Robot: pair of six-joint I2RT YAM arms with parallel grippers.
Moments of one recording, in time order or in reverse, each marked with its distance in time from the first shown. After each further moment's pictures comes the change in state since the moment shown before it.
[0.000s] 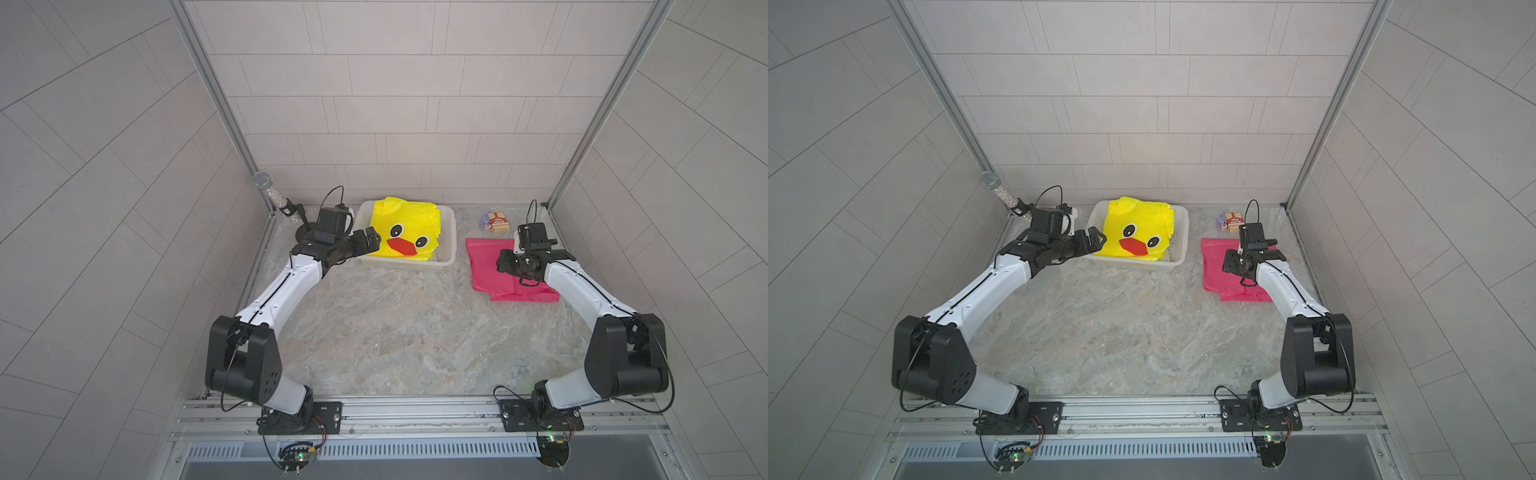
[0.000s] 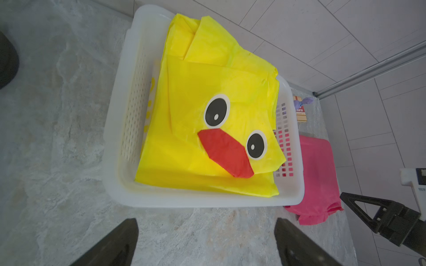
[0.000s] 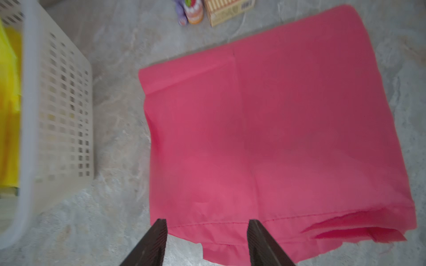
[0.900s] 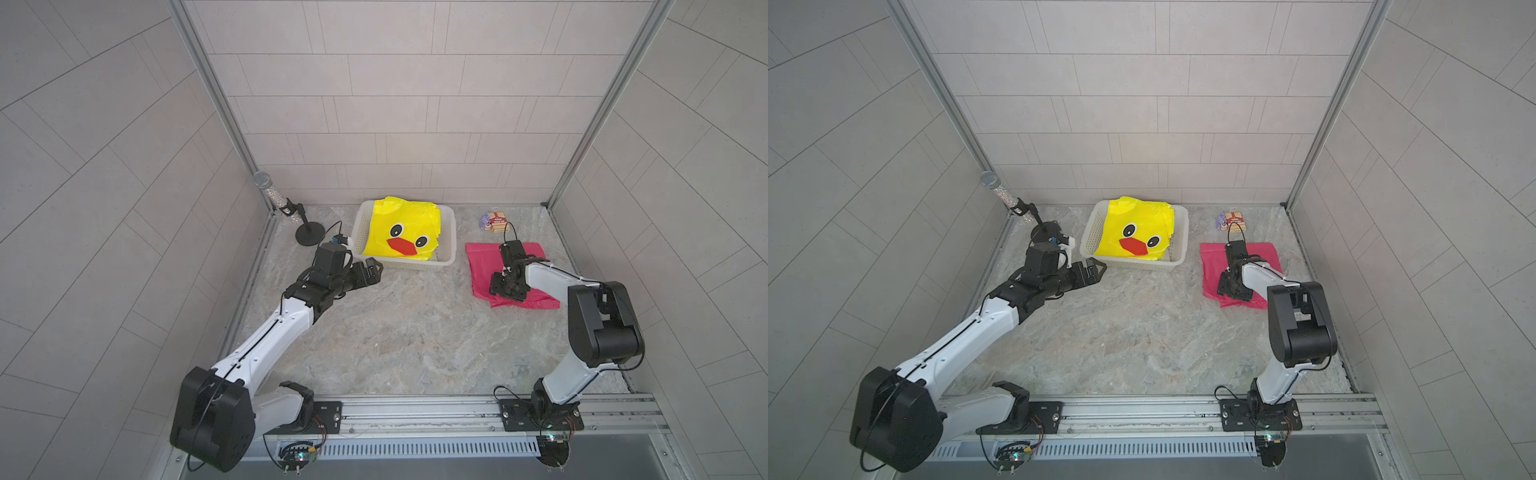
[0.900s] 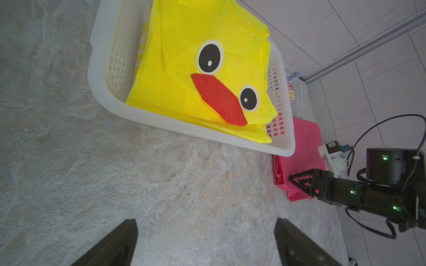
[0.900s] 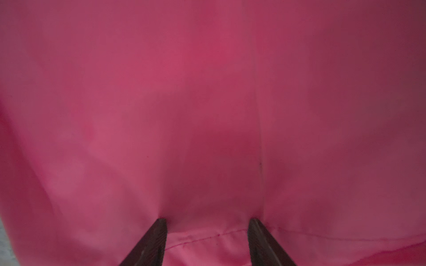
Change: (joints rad) left arm -0.087 -0.261 -0.341 0.109 -0.009 -0.089; right arm 0.056 0.165 -0.110 0.008 0.055 0.082
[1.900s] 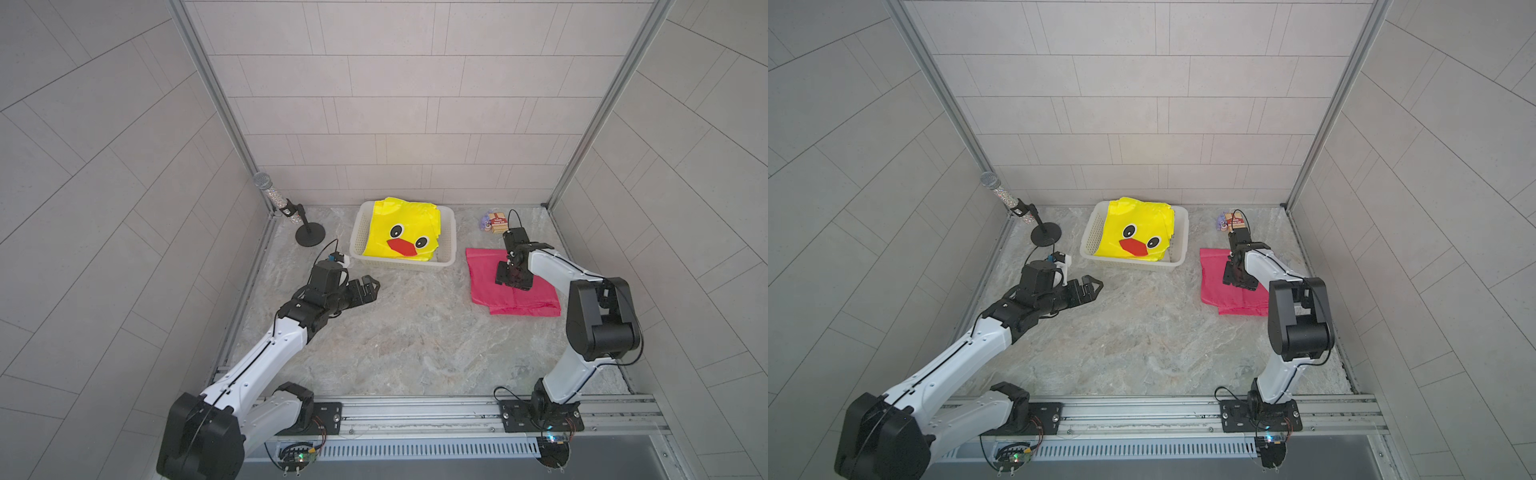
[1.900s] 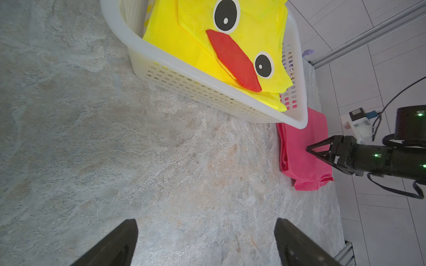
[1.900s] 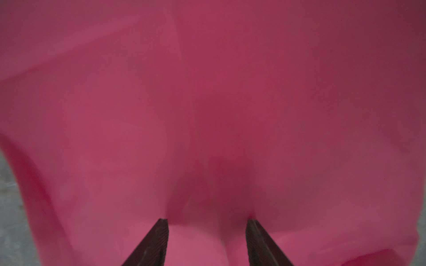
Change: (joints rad) left arm -0.009 -0.142 -0.140 -0.038 0.018 -0.035; right arm -0.045 0.106 0.205 -0.145 0.078 -0.039
